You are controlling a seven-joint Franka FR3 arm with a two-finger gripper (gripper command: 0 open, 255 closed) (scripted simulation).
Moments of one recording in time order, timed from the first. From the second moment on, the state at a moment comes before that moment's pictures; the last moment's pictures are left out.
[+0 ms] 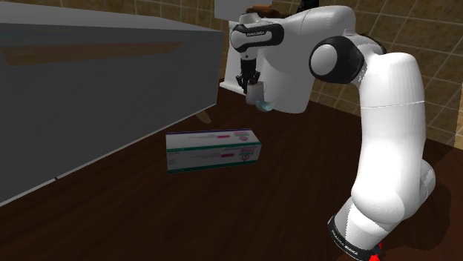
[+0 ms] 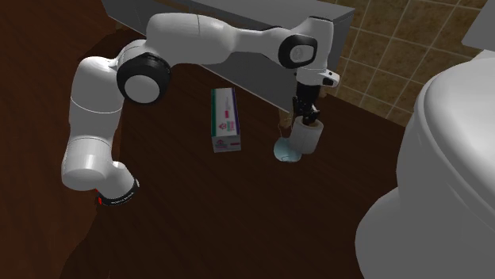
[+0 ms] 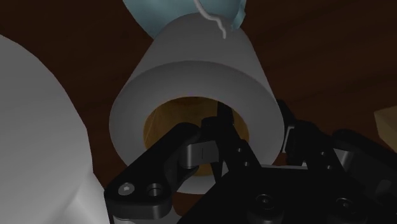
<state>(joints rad) -0.16 0.55 -0.07 -1.23 -0.16 1.72 -0.03</state>
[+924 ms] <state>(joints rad) -0.12 0.46 -0.06 -1.22 -0.16 1.62 0.01</state>
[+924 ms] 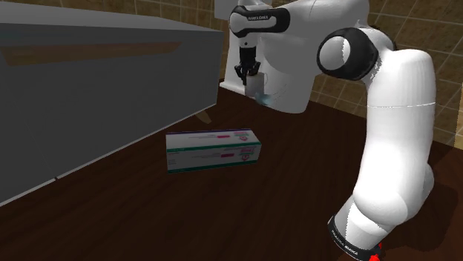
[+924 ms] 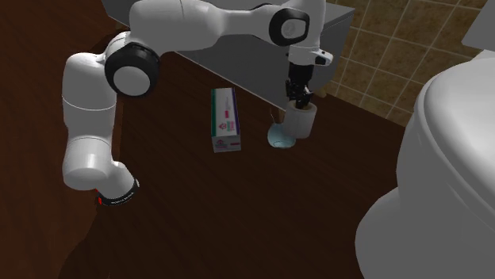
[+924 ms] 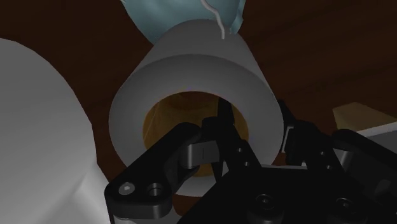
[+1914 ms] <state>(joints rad) 0.08 0.18 0.04 -1.60 -0.17 1.65 0.31</state>
